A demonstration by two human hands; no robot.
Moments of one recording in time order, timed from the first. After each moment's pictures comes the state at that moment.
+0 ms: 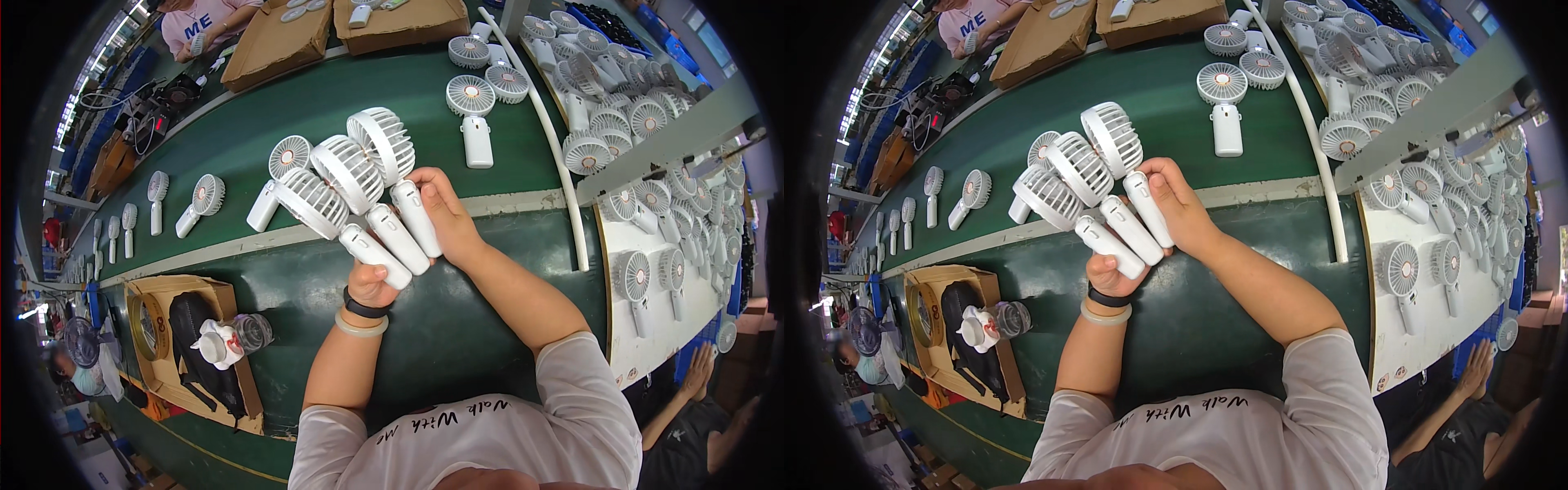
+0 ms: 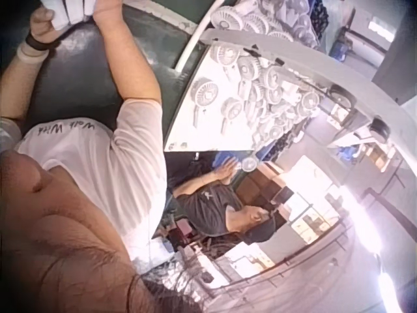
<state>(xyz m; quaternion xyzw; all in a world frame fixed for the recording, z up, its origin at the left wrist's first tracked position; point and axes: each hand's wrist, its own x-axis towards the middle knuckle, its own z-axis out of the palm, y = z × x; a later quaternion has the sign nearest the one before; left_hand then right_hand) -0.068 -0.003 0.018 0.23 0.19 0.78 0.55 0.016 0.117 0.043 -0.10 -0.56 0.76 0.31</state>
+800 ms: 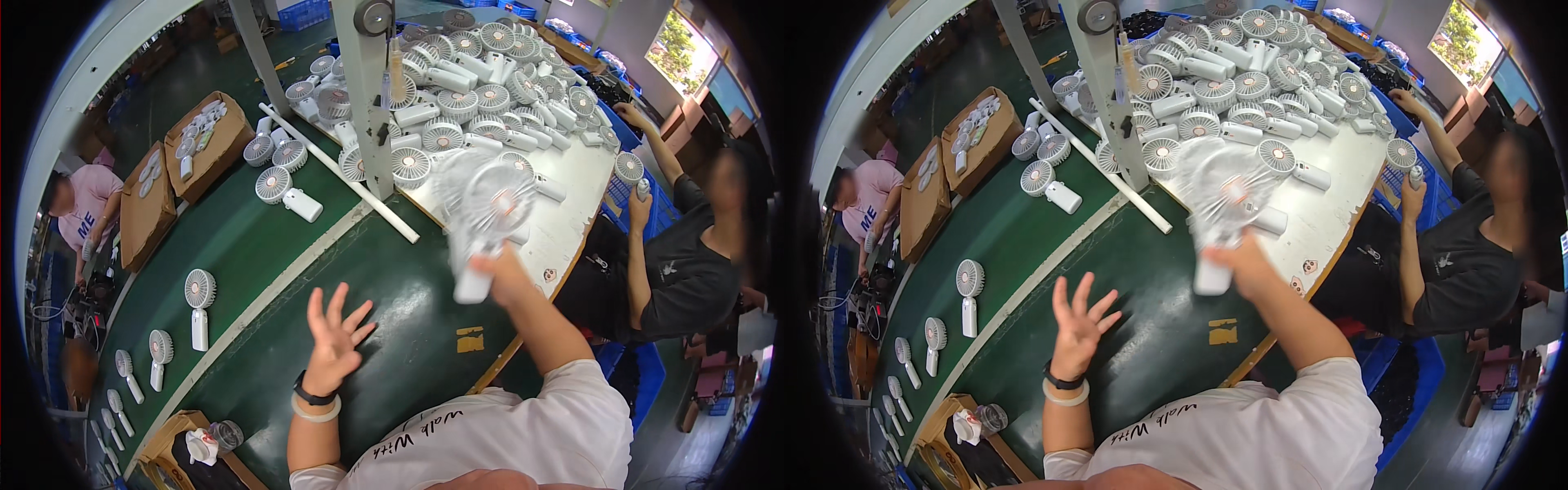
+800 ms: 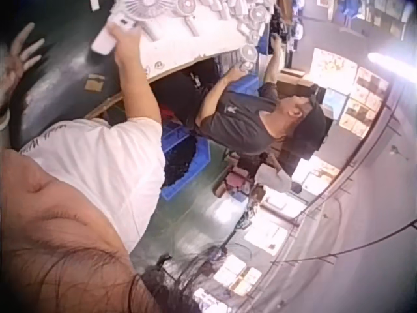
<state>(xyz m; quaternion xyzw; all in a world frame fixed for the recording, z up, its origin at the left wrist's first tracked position) 0.061 -0.027 0.076 0.45 0.32 0.55 0.63 0.345 0.074 0.067 -0.39 -0.36 0.68 0.50</state>
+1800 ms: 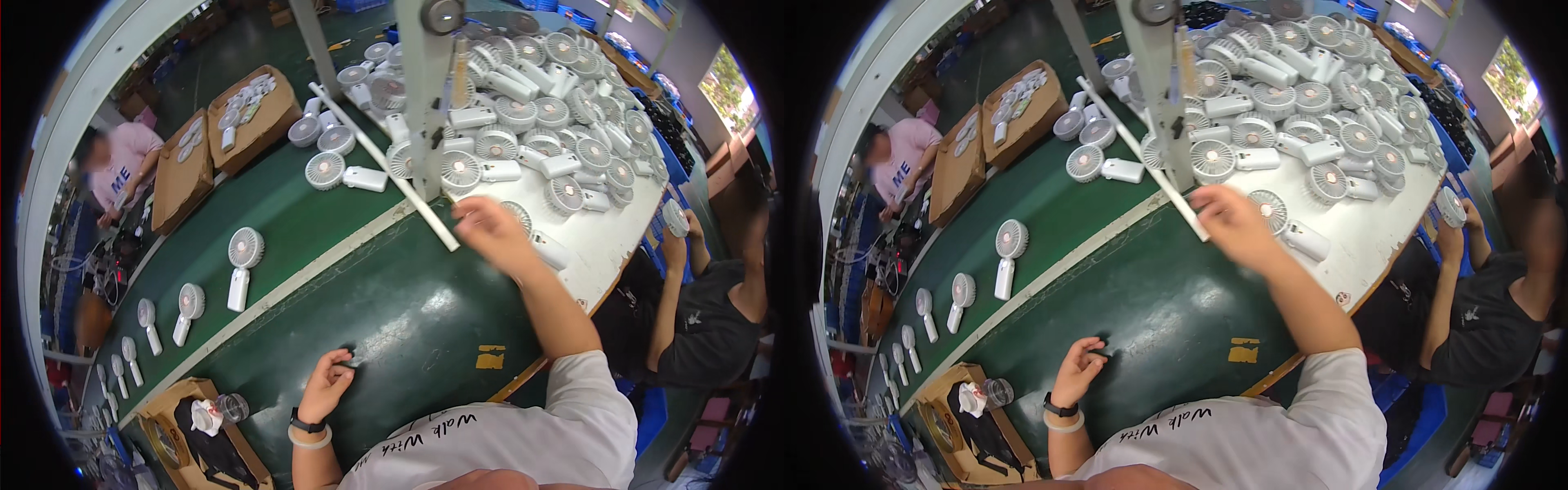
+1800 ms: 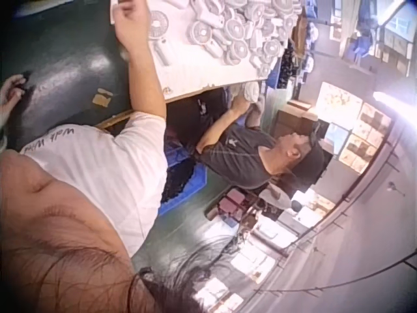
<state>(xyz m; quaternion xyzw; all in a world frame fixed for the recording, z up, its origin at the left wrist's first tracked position) 0.006 -0.114 0.052 0.40 0.63 0.38 0.55 0.303 0.156 0.088 -0.31 -0.68 0.52 0.42</state>
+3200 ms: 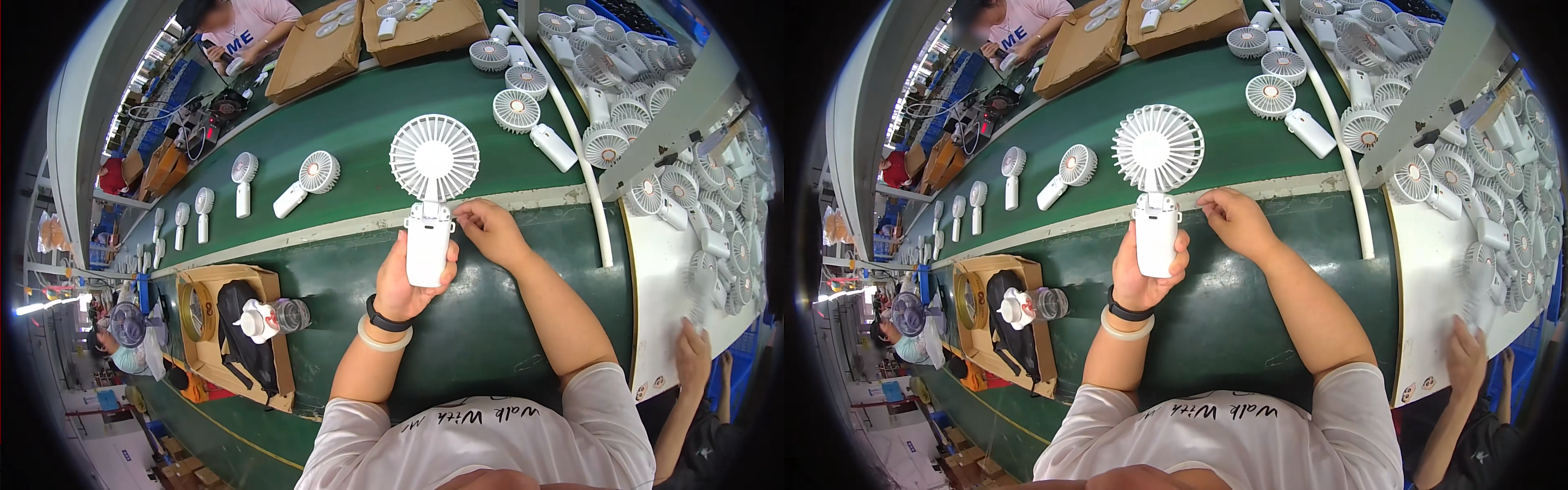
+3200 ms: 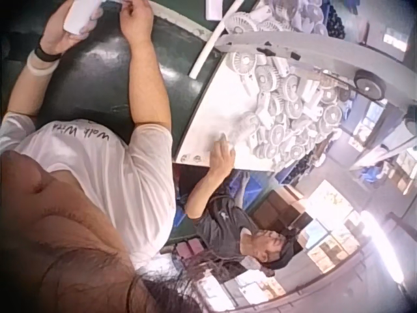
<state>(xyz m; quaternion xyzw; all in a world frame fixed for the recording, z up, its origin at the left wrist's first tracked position) -0.027 -0.017 0.079 0.18 0.26 0.71 0.63 0.071 0.130 0.007 -0.20 -0.74 0.58 0.27</state>
